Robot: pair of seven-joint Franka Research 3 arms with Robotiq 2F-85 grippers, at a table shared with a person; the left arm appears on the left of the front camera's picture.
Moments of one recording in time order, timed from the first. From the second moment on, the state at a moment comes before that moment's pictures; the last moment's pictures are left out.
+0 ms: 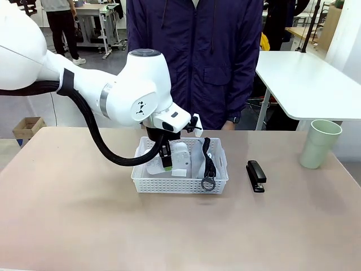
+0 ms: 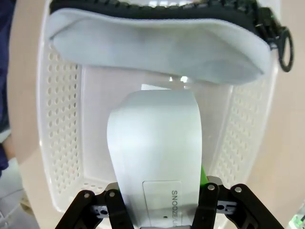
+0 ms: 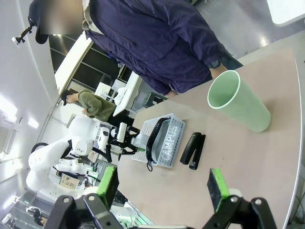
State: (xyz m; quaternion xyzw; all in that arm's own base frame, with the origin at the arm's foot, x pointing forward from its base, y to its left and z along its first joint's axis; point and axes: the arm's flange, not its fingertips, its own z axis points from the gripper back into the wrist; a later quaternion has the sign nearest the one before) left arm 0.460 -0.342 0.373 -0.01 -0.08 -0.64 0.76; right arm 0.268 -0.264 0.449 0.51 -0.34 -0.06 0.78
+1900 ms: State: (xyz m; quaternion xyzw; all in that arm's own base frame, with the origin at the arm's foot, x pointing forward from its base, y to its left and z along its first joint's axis) left arm 0.508 -0.347 0.330 -0.03 -0.02 -0.64 0.77; right arm 0.268 -0.264 0.449 0.51 -0.34 -0.06 0.78
